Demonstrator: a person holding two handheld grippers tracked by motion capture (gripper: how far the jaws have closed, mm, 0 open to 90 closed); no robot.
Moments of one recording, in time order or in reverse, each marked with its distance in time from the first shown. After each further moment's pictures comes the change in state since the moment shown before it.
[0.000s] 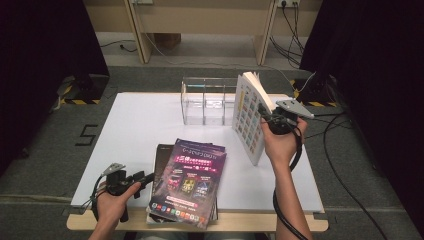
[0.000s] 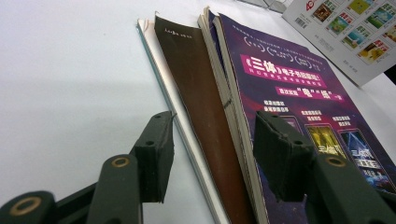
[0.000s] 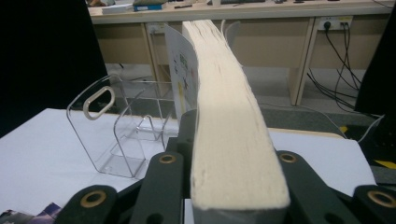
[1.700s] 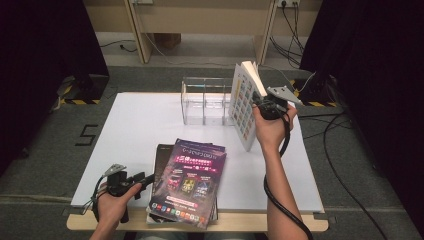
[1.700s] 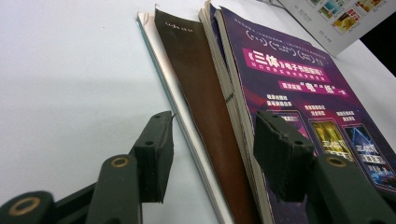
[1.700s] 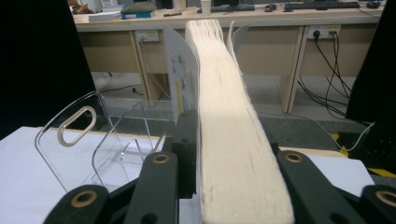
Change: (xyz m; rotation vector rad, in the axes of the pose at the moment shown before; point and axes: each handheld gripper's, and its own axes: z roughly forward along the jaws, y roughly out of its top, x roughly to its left) left arm 0.000 -0.004 0.002 0.008 -0.001 0.005; right arm 0.003 0.013 0.044 -0.027 -0.050 -0.003
